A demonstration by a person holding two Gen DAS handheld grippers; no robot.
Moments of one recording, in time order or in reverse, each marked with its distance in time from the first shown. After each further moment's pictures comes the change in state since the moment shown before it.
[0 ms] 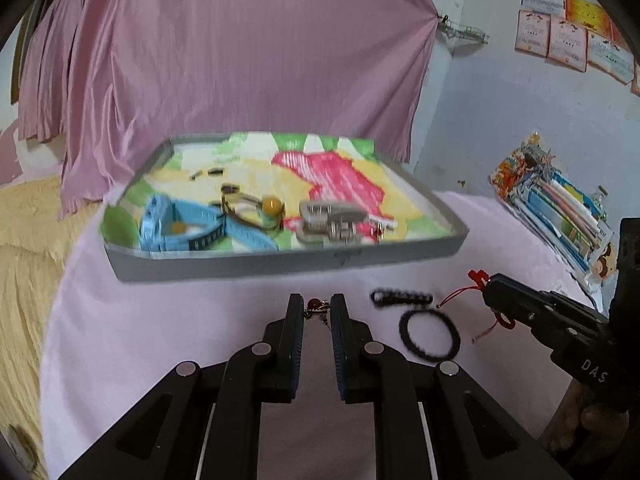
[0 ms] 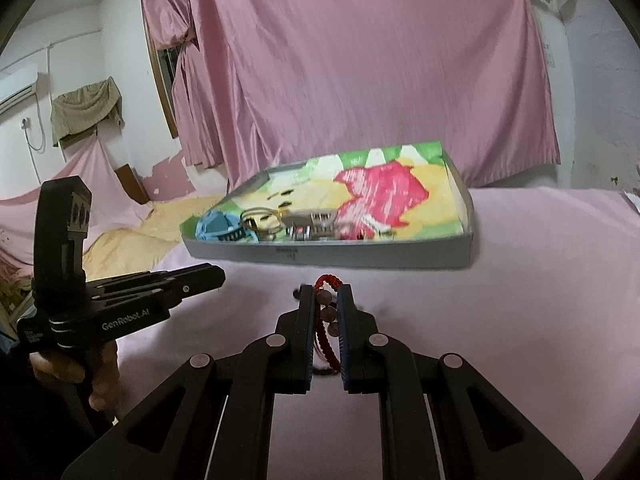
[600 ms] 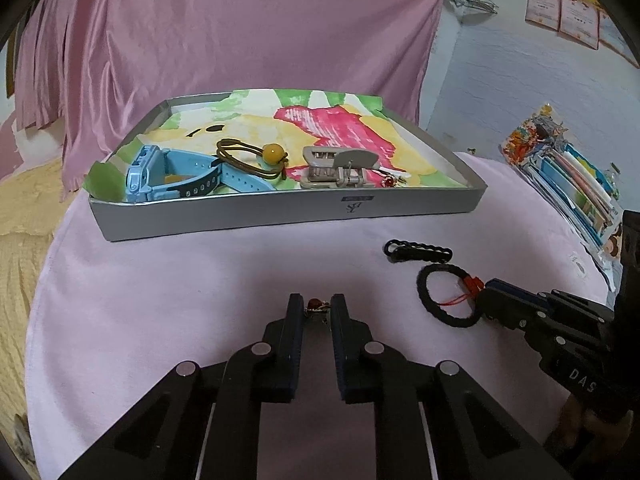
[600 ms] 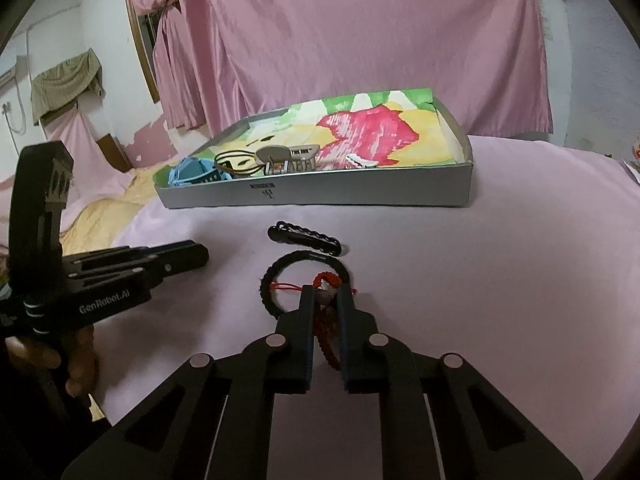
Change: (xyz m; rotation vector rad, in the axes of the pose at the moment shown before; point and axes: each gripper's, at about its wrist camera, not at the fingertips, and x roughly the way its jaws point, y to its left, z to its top) left arm 0.020 -0.003 -0.022 0.013 0.133 0.031; right arm 0.018 -0.001 -0.030 0.017 0.159 -0.056
